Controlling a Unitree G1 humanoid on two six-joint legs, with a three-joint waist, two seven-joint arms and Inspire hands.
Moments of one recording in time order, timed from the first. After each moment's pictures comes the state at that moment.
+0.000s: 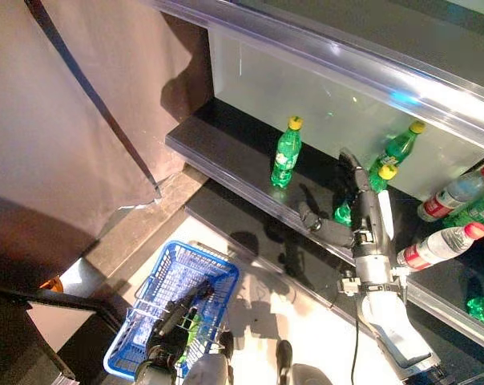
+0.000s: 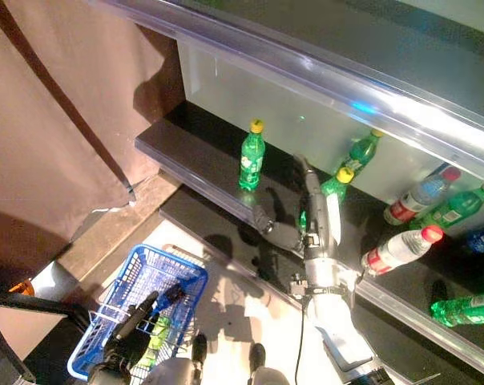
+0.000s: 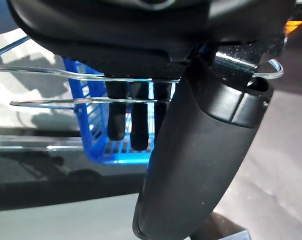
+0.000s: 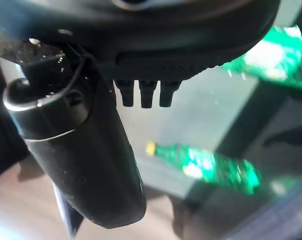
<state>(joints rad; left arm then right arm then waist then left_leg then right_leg) 0.28 0.24 -0.18 0.36 -1.34 -0.14 0.13 0.00 -0.47 0.27 -0.13 0.04 -0.35 -0.55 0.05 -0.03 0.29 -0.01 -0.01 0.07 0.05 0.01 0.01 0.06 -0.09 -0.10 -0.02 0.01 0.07</state>
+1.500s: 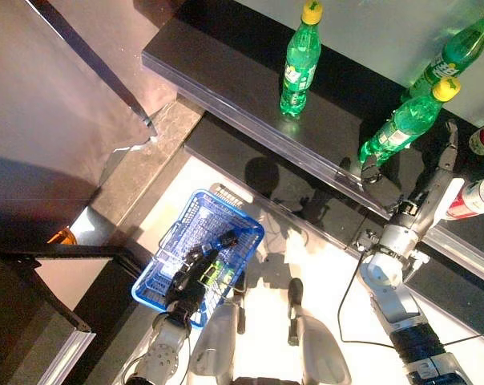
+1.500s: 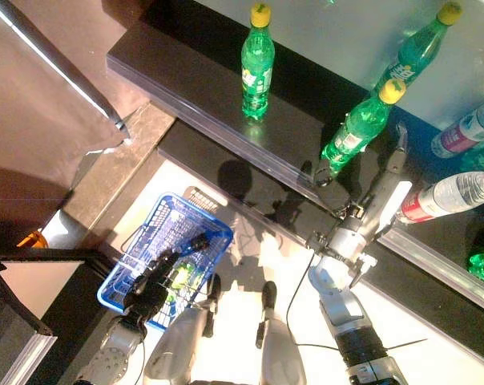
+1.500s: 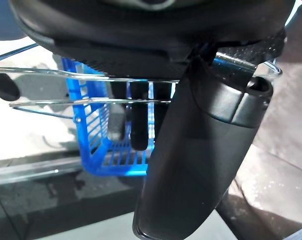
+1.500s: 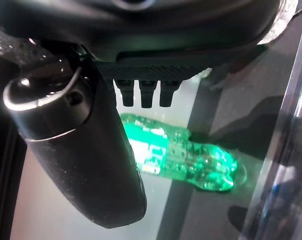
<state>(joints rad) 0.04 0.28 -0.29 0.36 -1.32 -0.14 0.13 -0.26 -0.42 0.19 0.11 0.08 -0.36 -0.97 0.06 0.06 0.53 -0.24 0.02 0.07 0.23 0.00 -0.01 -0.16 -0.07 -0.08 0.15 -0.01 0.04</state>
